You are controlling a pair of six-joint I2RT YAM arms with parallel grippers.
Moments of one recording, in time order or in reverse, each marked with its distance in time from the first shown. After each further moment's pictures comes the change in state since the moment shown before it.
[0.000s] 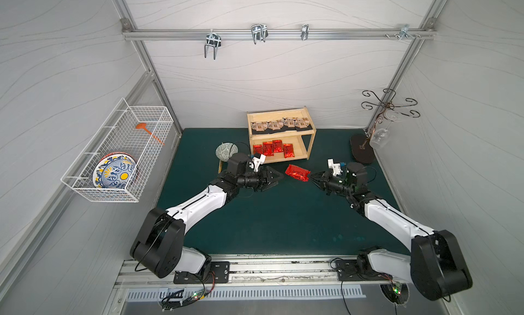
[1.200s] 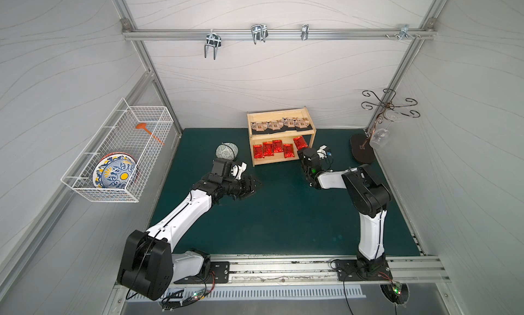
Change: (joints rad) left arm 0.129 -0.140 -0.020 -0.472 -0.101 0.264; right arm 0.225 0.838 0.503 0.428 1.088 0.116
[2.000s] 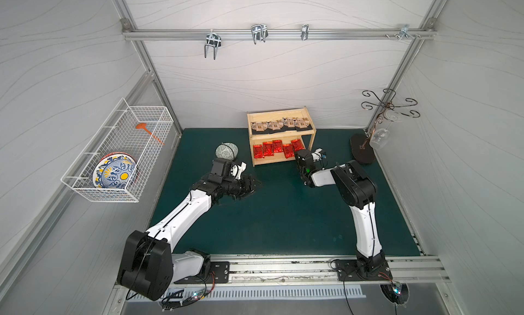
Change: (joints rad) left arm 0.003 -0.002 0.000 0.000 -0.002 0.001; right arm 0.000 0.164 0.111 -0.005 0.010 0.086
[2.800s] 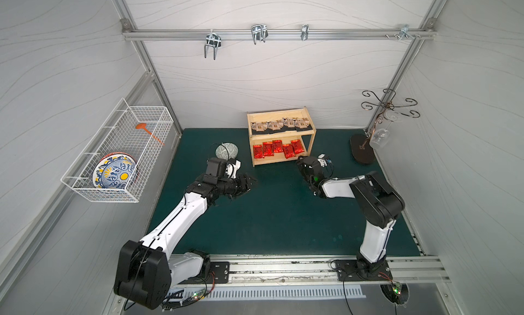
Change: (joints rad) left arm 0.045 -0.072 0.001 -0.042 -0.084 0.027; right arm 0.080 -0.418 -0.325 -0.225 -0.105 -0.145
